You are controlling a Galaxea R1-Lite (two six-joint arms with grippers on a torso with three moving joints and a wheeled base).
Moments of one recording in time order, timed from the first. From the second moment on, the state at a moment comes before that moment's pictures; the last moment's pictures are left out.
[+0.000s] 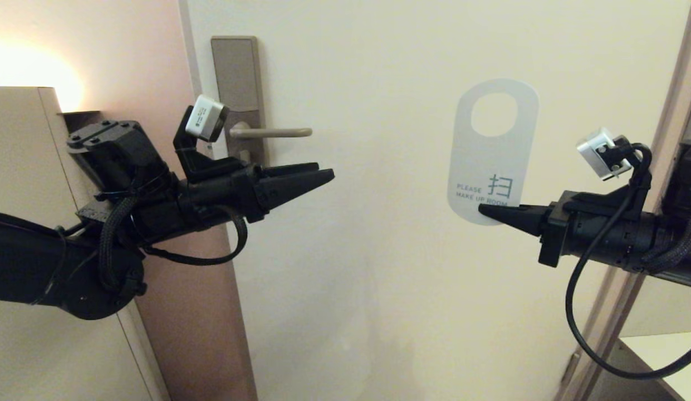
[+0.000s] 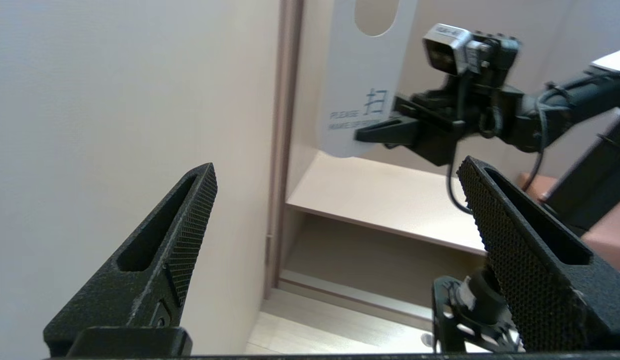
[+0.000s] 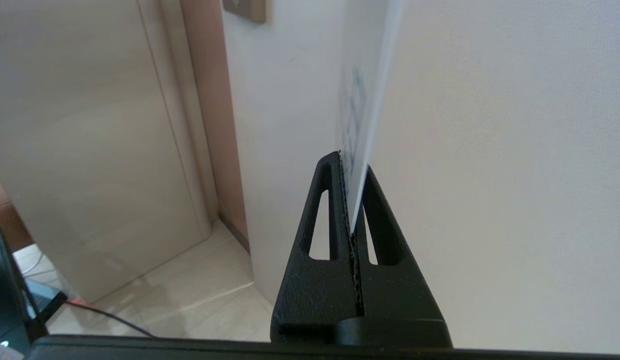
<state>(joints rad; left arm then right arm) -0.36 1.79 -0.86 -1.13 -0.89 -0.46 0.25 1.50 -0.71 -0.59 0.53 0.01</state>
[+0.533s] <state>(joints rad) -0.30 1.69 -0.70 -1.05 -0.76 -0.34 0.25 1.47 -0.68 -0.59 0.52 0.01</state>
